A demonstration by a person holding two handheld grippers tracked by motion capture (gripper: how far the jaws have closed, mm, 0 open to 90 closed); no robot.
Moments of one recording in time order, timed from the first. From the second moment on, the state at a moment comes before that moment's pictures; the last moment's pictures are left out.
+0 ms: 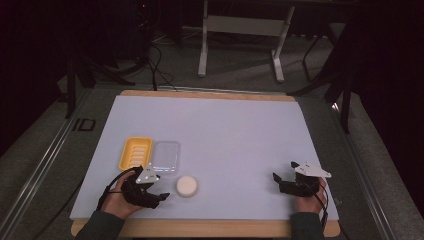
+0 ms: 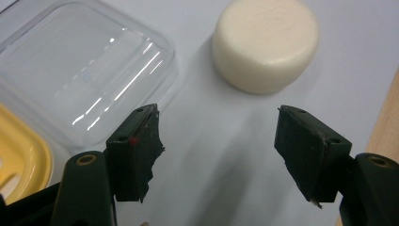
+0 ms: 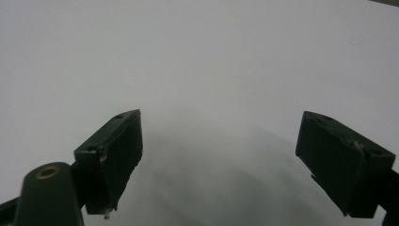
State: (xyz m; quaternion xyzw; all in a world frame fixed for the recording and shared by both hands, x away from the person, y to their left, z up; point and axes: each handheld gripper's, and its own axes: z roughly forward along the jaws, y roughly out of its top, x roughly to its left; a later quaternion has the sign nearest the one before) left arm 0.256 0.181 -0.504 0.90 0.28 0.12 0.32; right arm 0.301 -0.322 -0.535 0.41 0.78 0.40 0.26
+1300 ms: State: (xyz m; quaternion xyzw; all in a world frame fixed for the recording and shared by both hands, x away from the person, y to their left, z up) left arm 0.271 0.153 -0.488 0.93 0.21 0.11 0.27; right arm 0.300 -0.322 -0.535 0.40 0.78 0.41 0.26
